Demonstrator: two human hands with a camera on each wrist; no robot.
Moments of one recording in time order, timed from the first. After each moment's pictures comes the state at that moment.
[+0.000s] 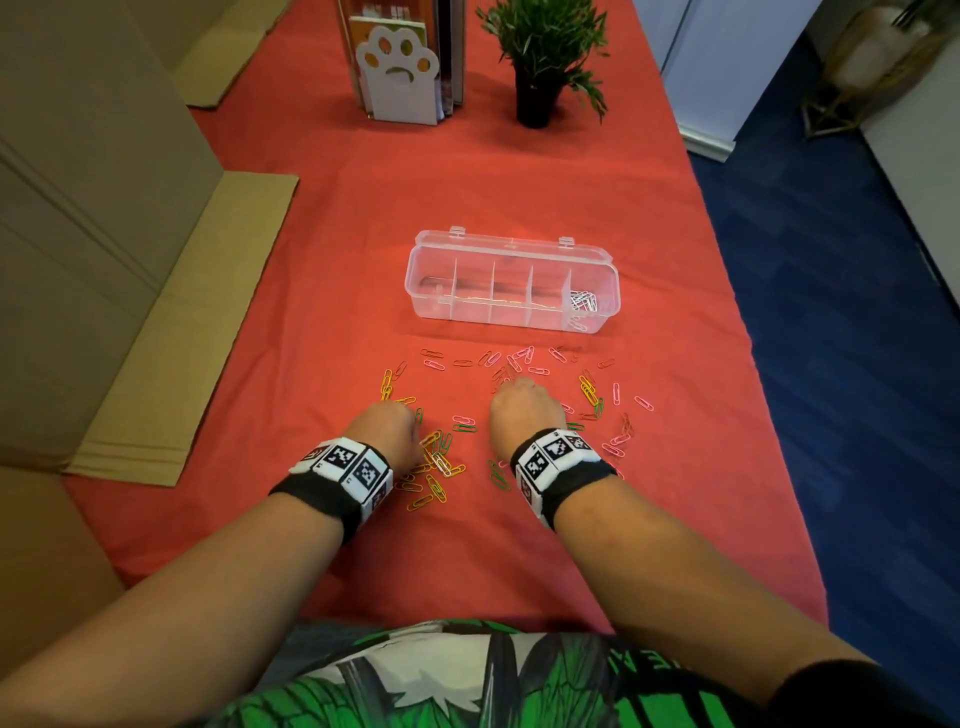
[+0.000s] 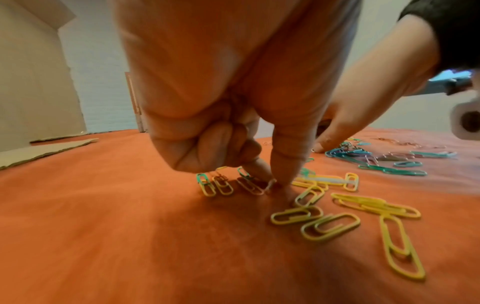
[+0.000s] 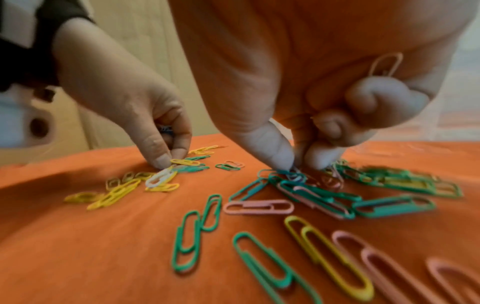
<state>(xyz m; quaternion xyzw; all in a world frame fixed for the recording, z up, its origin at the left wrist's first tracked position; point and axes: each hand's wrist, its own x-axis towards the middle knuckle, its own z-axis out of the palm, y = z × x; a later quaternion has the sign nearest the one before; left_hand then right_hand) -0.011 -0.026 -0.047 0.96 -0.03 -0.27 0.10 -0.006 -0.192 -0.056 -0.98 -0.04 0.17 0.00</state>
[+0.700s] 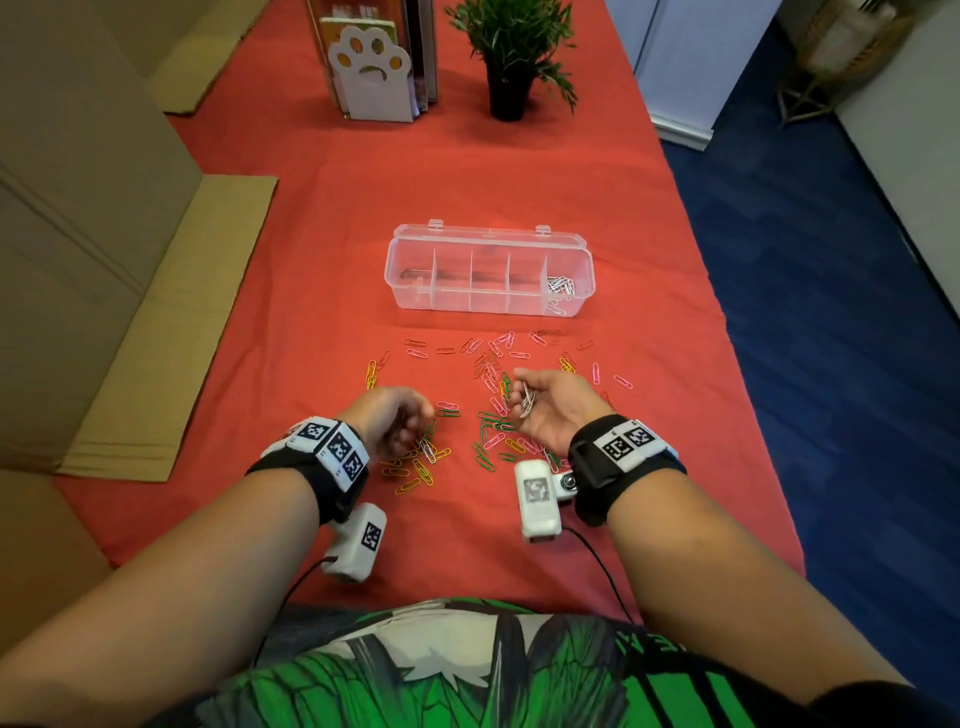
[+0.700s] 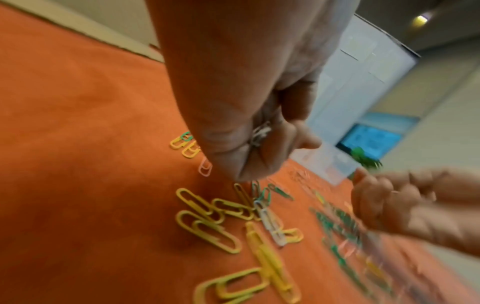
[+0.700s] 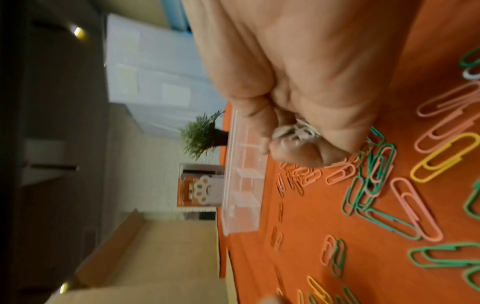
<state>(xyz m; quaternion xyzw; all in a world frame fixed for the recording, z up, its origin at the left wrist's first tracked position) -0.014 -0.037 -0.039 0.69 0.21 -0.37 0.59 -0.018 -0.248 -0.045 -0.42 0.35 0.24 0.80</state>
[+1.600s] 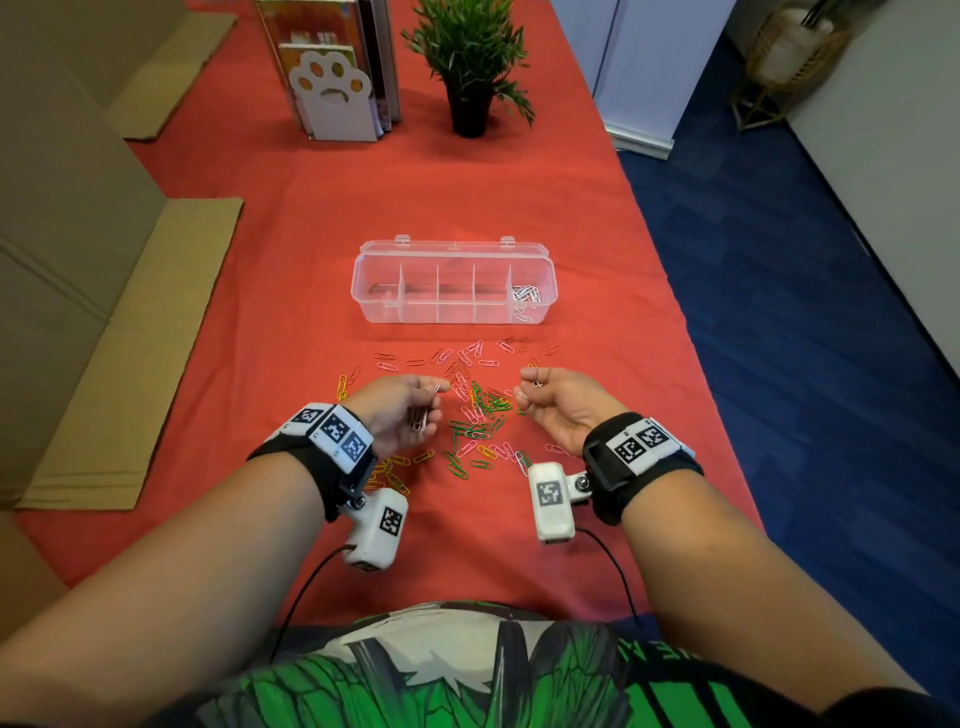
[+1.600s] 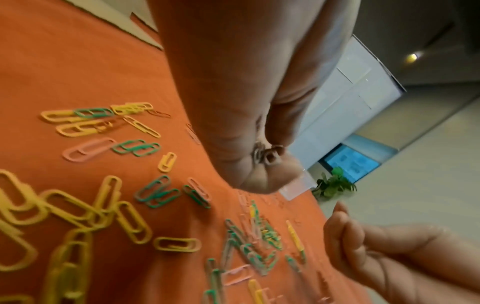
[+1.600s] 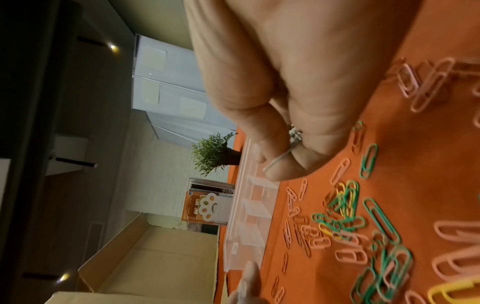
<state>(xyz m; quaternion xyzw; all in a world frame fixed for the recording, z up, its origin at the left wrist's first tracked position) -0.005 -0.082 -0.015 0.61 0.18 -0.37 0.67 -0.026 -0.286 -0.030 -0.47 0.32 0.15 0.81</state>
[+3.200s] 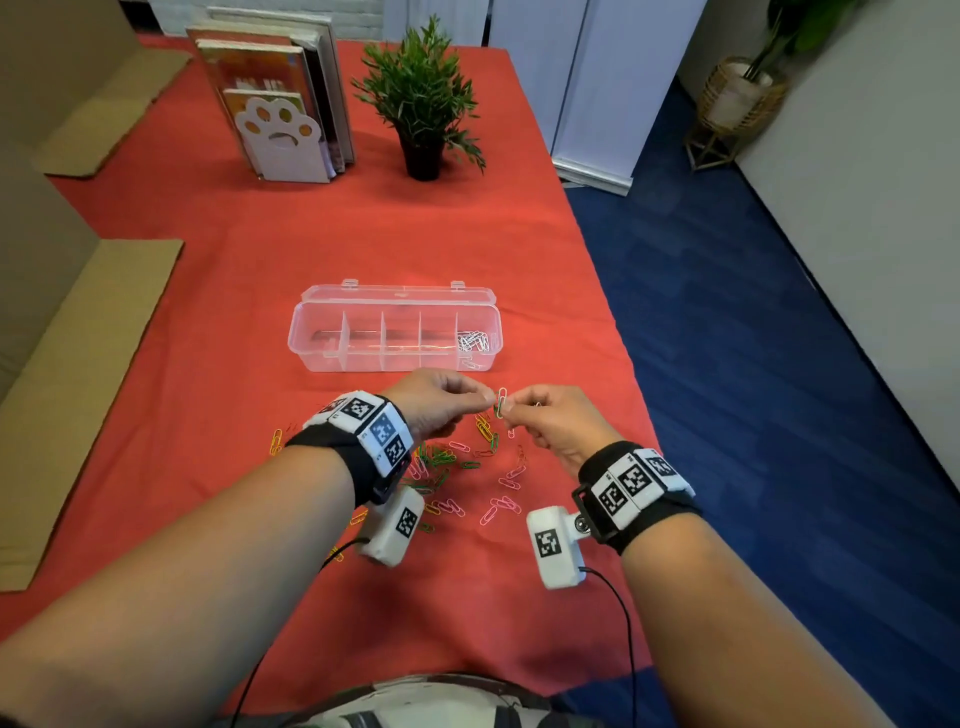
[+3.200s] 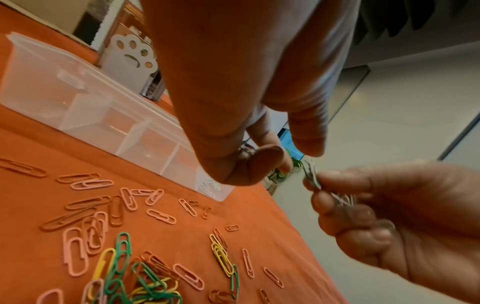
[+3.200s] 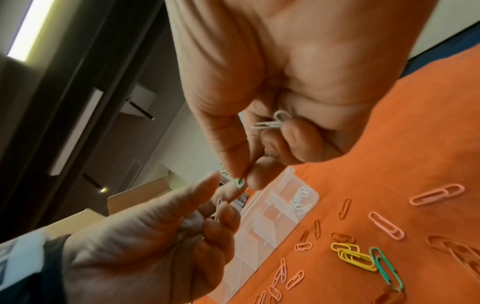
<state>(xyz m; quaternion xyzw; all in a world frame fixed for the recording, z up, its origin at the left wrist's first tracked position) 0.036 -0.186 0.014 0.72 0.02 -0.36 0.59 -0.017 -0.345 0.016 -0.73 0.19 0.12 0.65</state>
